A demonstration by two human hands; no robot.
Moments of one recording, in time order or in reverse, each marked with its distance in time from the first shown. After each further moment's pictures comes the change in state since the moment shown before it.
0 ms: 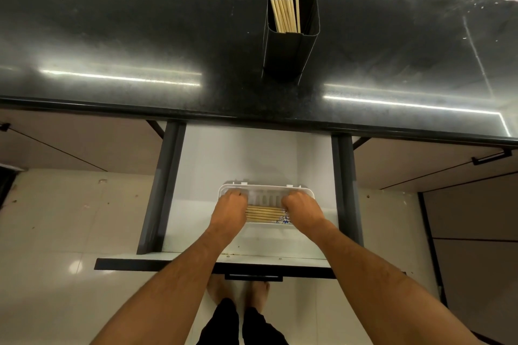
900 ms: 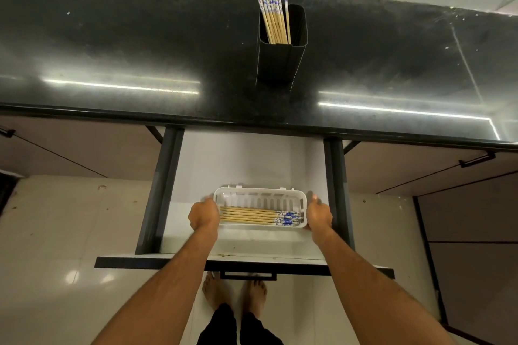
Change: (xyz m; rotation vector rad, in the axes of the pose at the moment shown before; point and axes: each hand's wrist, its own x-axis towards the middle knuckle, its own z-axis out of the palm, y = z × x) left_hand -0.003 -0.015 -0.016 -0.853 0.212 -1.052; right_hand -0.026 0.020 -0.005 1.221 0.182 0.993
